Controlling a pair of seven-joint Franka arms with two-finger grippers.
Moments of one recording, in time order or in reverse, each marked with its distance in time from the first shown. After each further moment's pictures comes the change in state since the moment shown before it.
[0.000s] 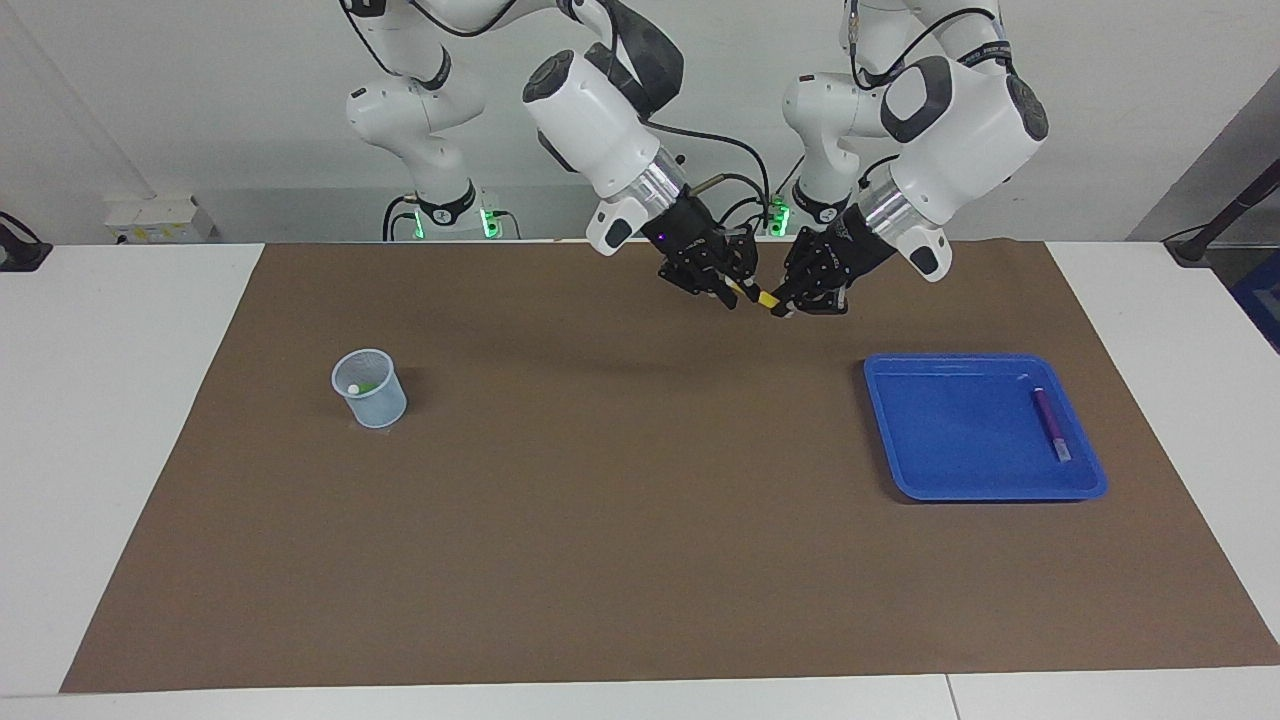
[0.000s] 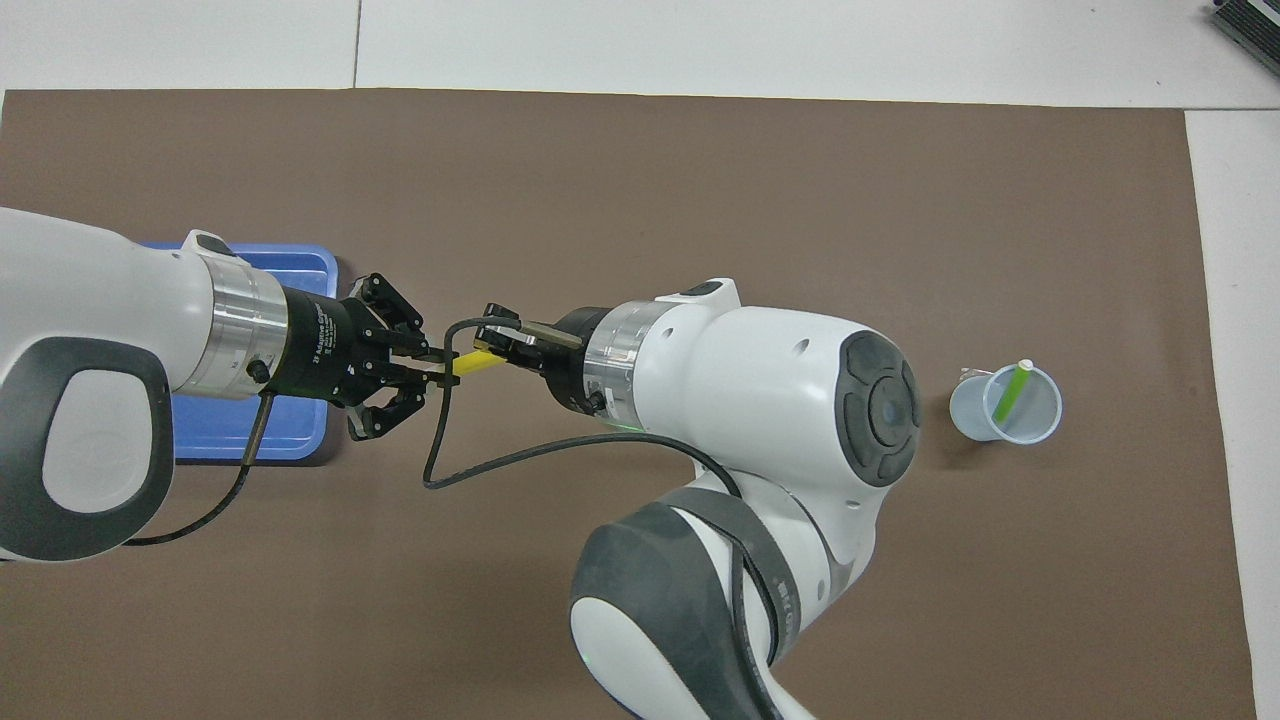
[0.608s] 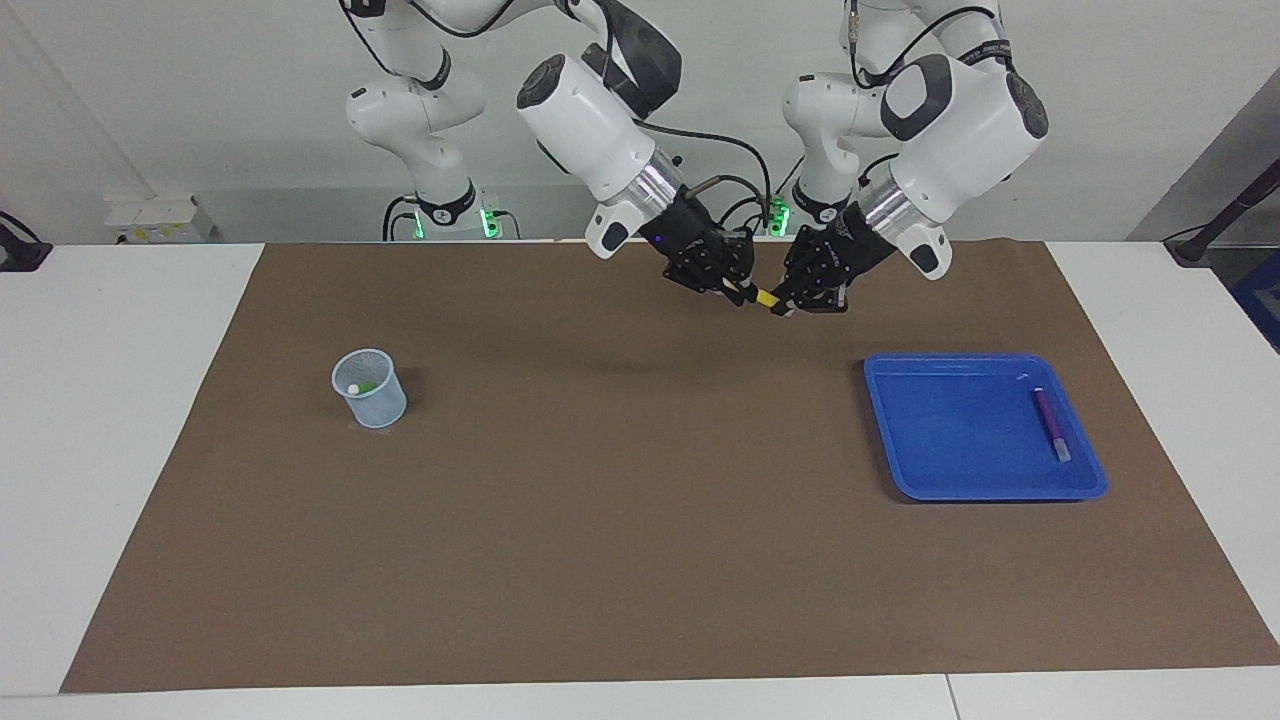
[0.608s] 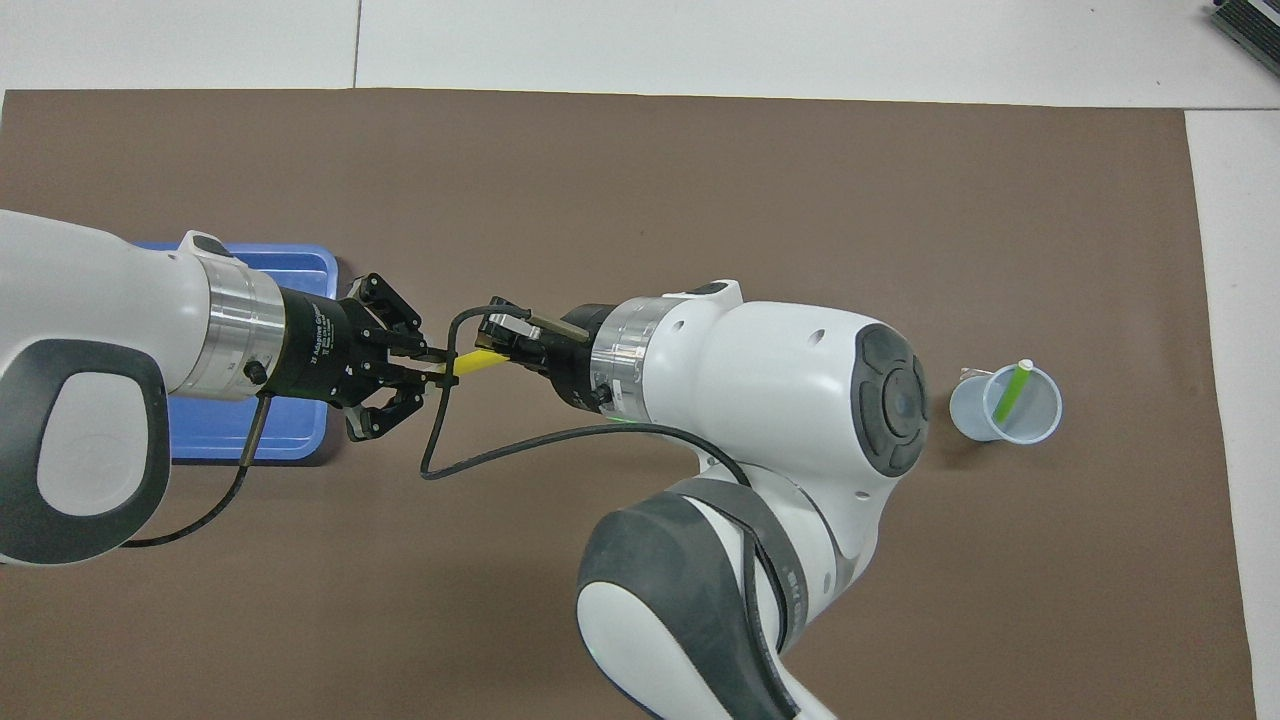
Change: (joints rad) left arm -0.001 -0.005 0.003 0.000 0.000 0.001 -0.005; right arm -0.001 0.001 -0.006 -0.003 0.062 0.000 0.000
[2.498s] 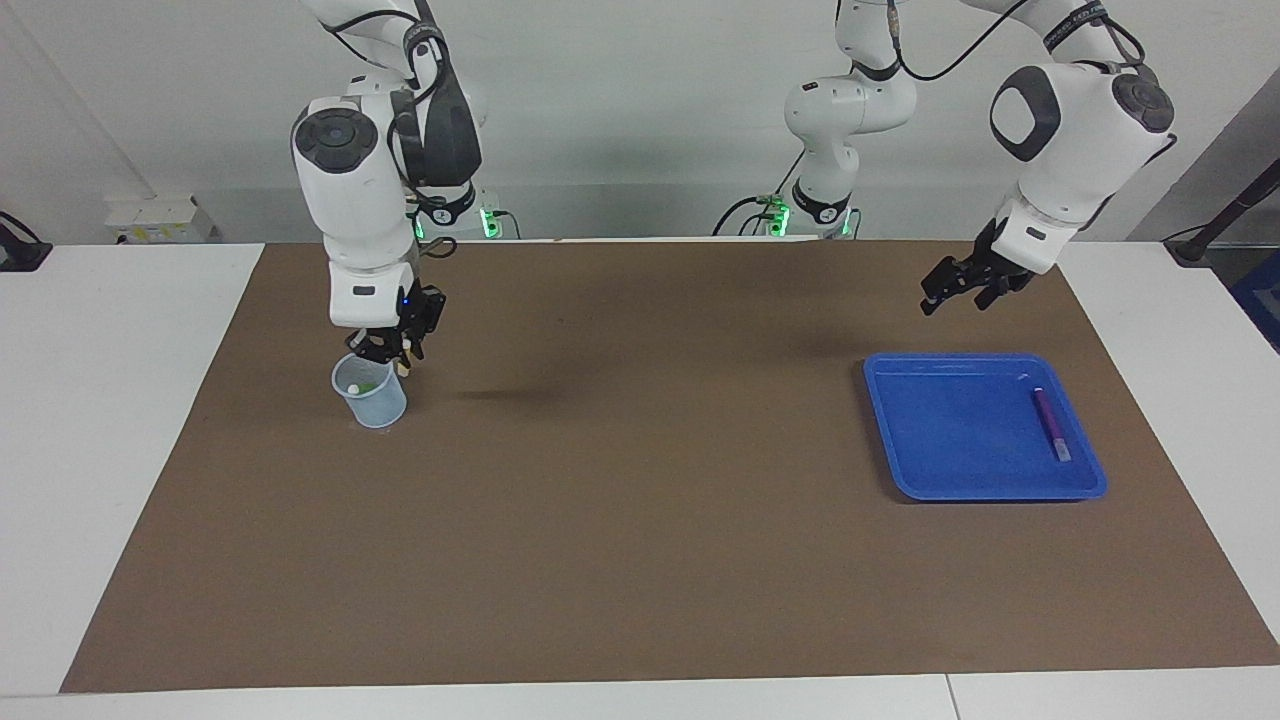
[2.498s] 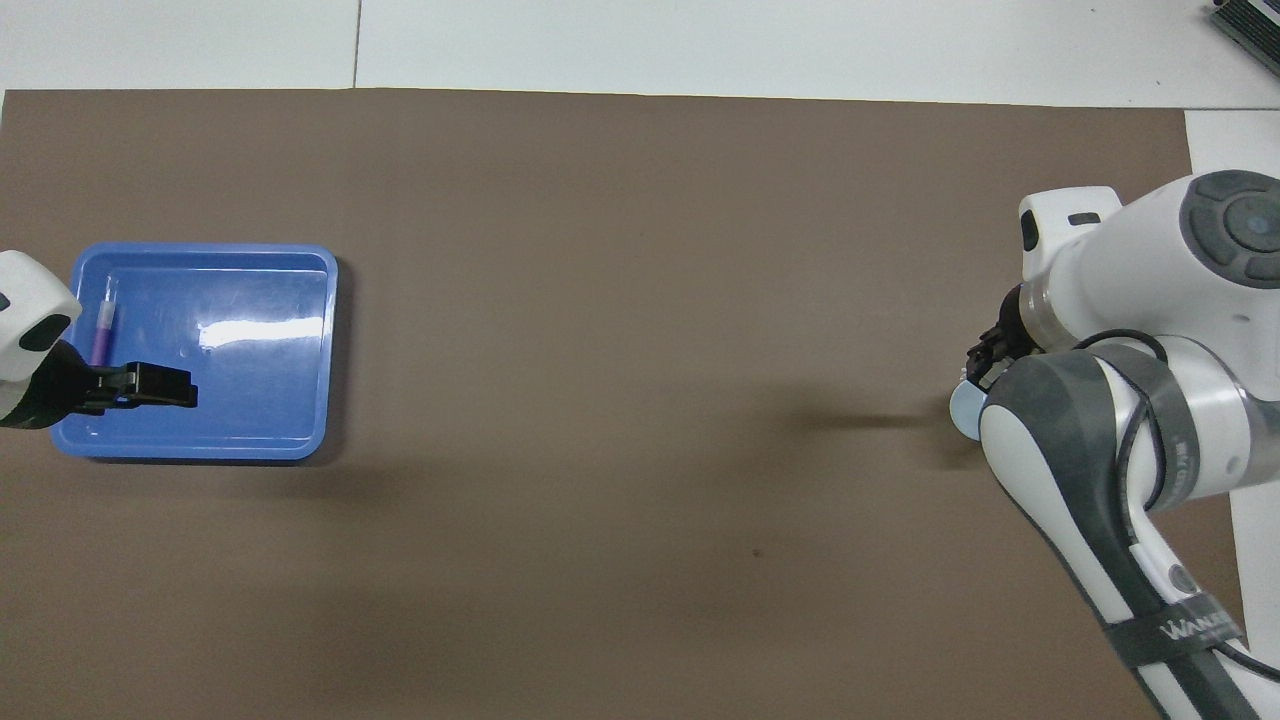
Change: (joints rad) left arm 0.323 -0.043 0.029 -0.121 0.554 -0.008 1.790; right arm -0.549 -0.144 -0.015 -0.193 -0.754 -0.558 -1.379
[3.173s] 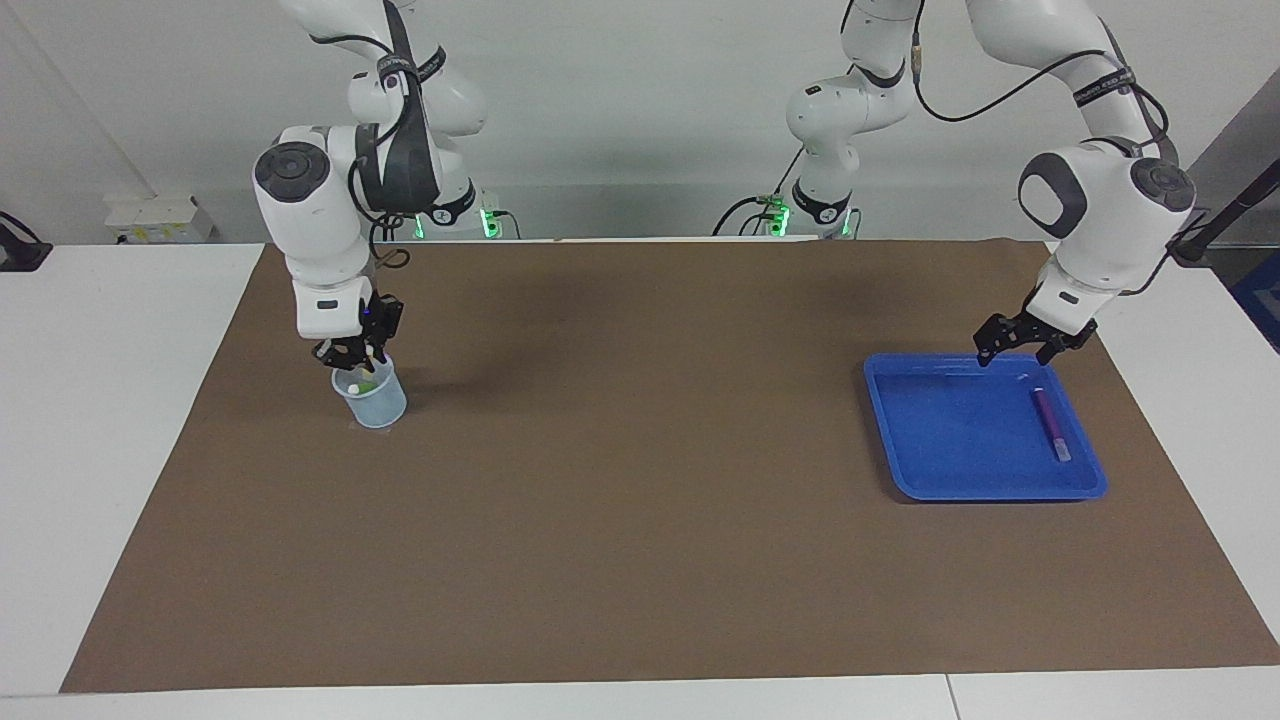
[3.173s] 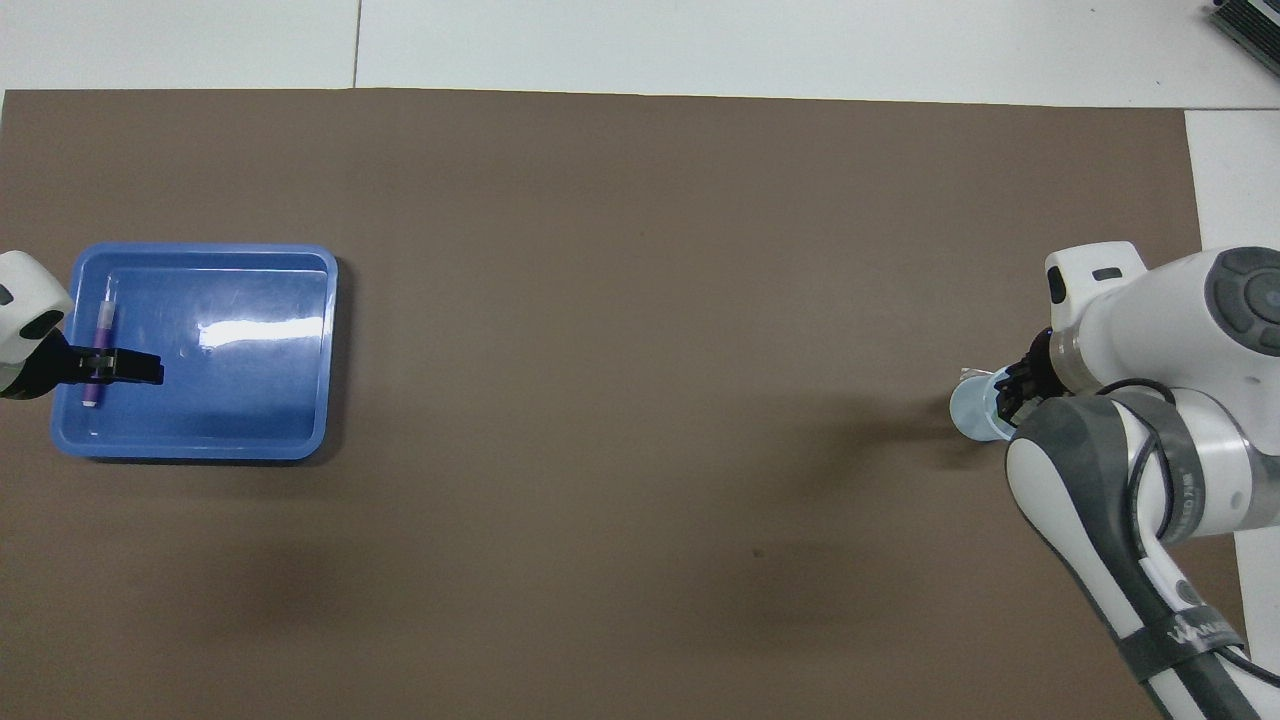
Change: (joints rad) left arm 0.120 0.188 0.000 -0.007 0.060 0.244 0.139; right arm -0.075 -0.053 0.001 -0.188 0.000 0.147 -0.084
